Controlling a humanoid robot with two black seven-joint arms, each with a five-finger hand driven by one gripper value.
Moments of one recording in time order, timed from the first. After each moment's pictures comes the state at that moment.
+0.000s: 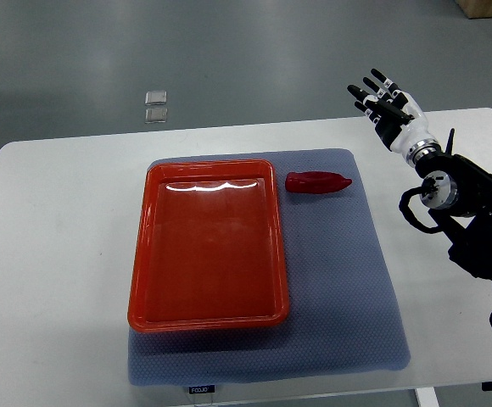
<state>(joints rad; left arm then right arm) -0.03 0.00 -0.04 -0.12 0.12 -0.15 0.03 0.77 -0.16 0.91 0.59 -0.25 0.08 0.25</state>
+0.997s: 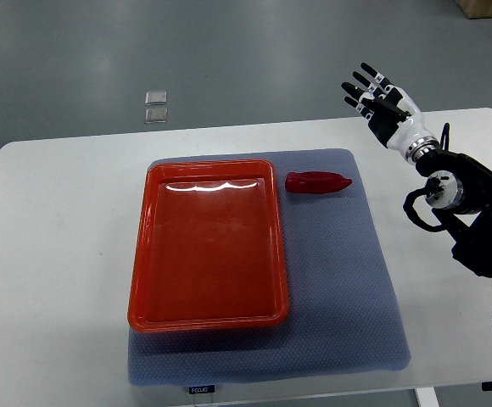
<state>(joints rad) -0.03 0.00 -0.04 -0.12 0.12 -0.15 0.03 0.77 -0.17 0.90 0.59 -0.25 0.19 0.25</state>
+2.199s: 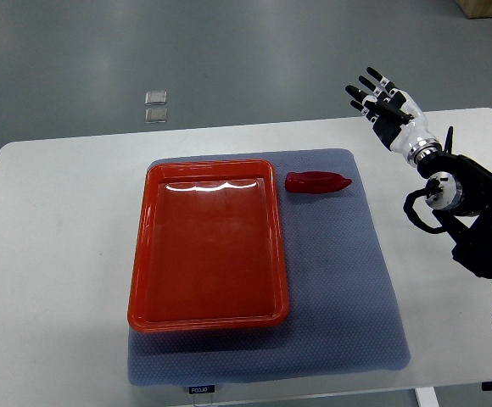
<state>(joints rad) -0.02 0.00 -0.04 -0.12 0.12 -0.15 0.03 0.77 -0.17 0.90 0.58 -0.25 0.16 0.25</state>
